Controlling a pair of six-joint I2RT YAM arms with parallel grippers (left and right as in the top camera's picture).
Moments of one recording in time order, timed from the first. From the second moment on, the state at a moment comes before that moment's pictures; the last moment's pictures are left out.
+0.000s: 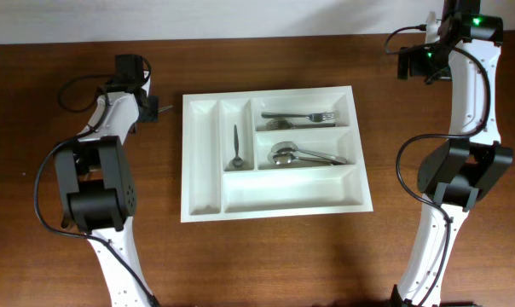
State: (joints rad) left arm 0.07 2.32 1.72 -0.58 -0.24 0.13; right arm -0.22 2.47 2.58 -1.31 0.00 -0.11
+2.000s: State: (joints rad) left arm 0.05 2.31 1.95 -1.15 -0.10 0.16; right arm -0.22 2.47 2.58 -1.31 0.00 -0.11
